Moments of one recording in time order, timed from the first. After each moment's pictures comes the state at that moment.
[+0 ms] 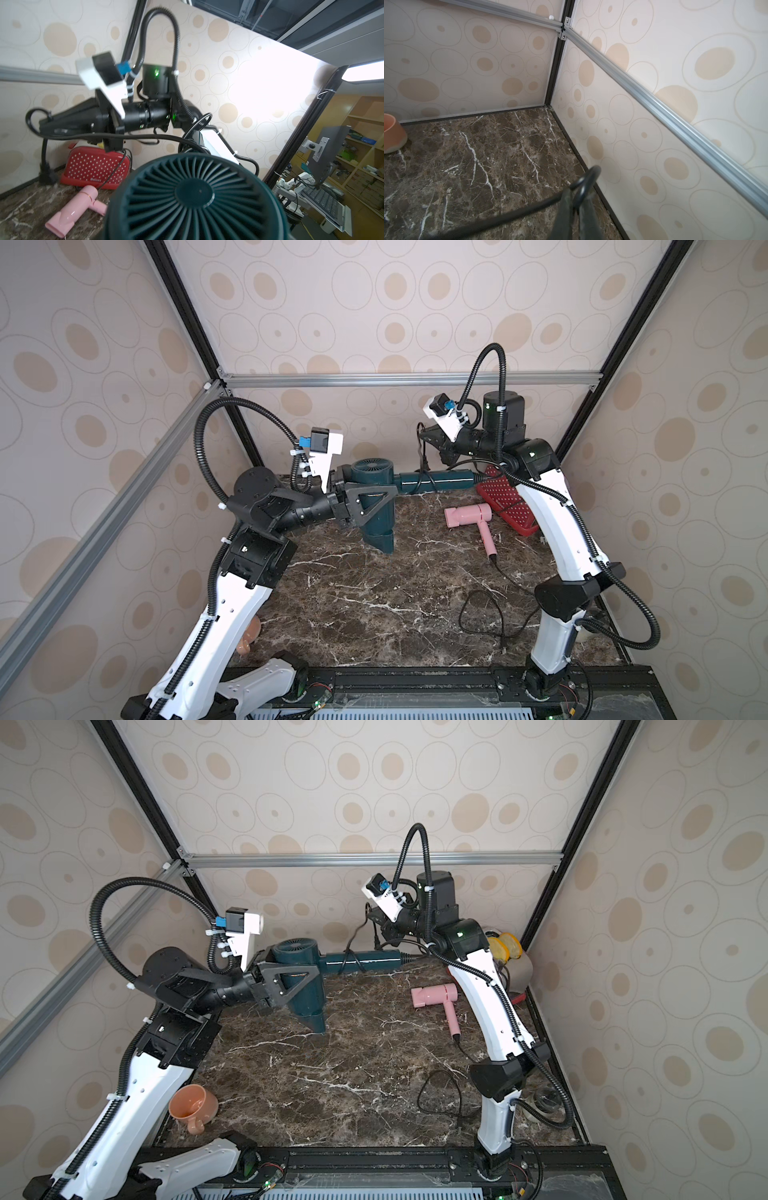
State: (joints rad) left arm -0.43 1.08 1.44 -0.02 0.87 -0.64; right arm 0.55 1.86 2.31 -0.75 -0.44 -0.48
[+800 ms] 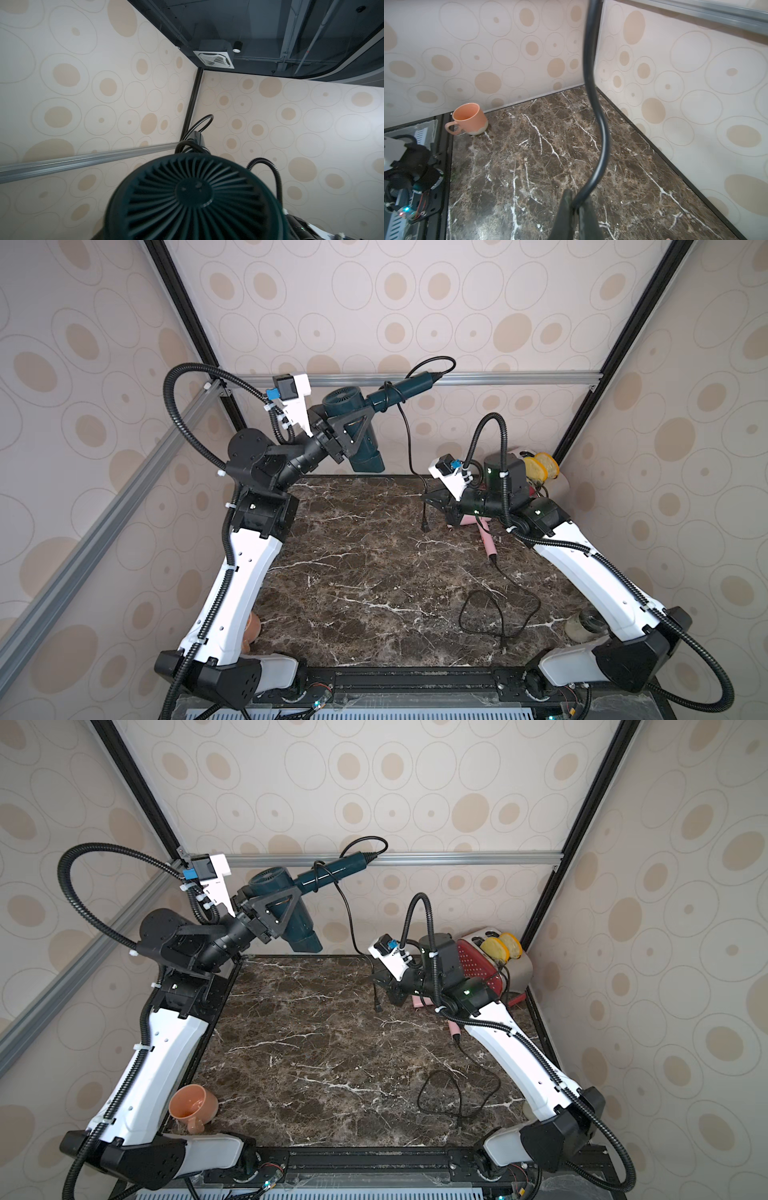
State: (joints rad) left arm -0.25 1.34 1.68 0.12 0.61 -0.52; right arm 0.67 1.39 1.53 -0.53 -0.47 -0.28
